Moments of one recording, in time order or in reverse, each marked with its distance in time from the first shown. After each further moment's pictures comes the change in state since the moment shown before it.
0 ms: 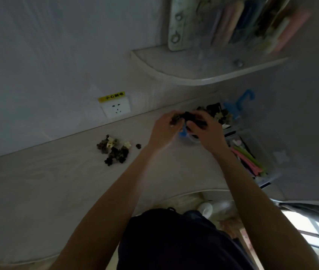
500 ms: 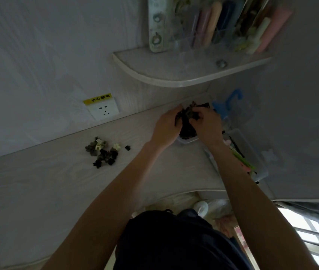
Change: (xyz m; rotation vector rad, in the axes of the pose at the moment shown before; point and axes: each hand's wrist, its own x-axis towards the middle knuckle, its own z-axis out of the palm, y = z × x) left_hand 0.027 0.004 0.042 0.161 -0.062 0.085; right_hand 0.033 0.030 -0.021 -0.285 0.102 0.010
